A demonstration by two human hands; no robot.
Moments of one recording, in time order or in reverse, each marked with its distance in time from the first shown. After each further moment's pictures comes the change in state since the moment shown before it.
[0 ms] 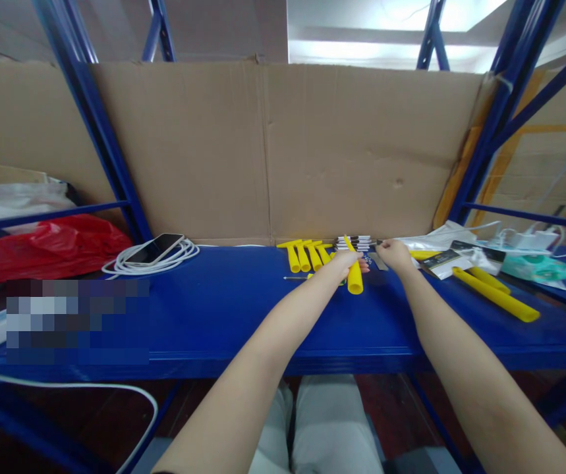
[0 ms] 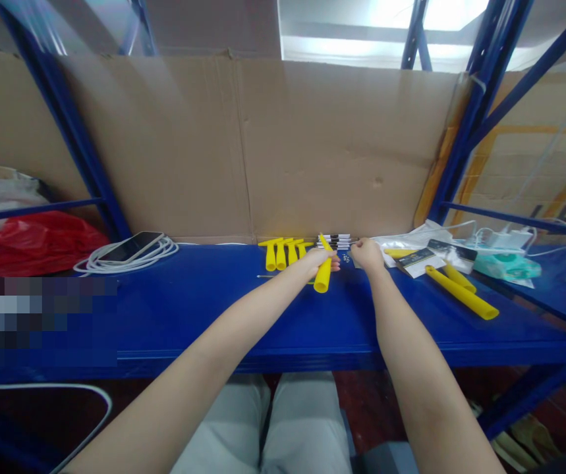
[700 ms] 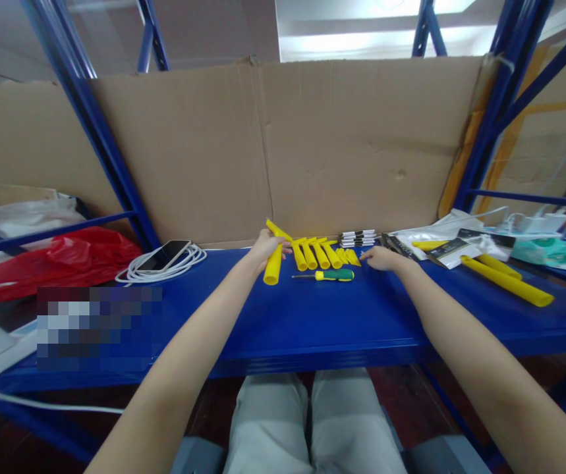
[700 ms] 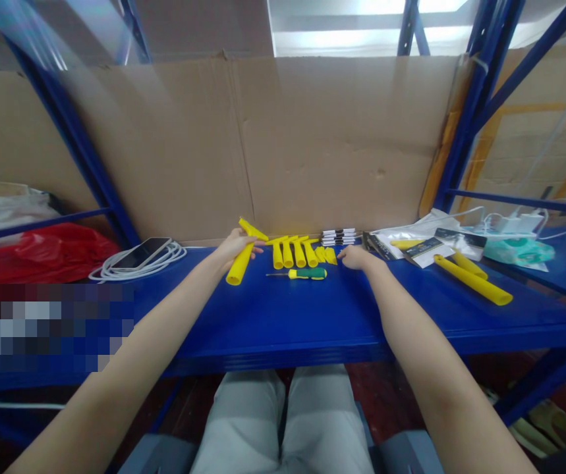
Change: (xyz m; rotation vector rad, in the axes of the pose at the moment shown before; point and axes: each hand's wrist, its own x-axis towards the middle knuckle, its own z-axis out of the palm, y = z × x) left_hand -0.068 0.060 -0.153 0.387 0.348 0.312; right_hand -0.003 -0.014 0.022 -0.099 -0.434 -0.402
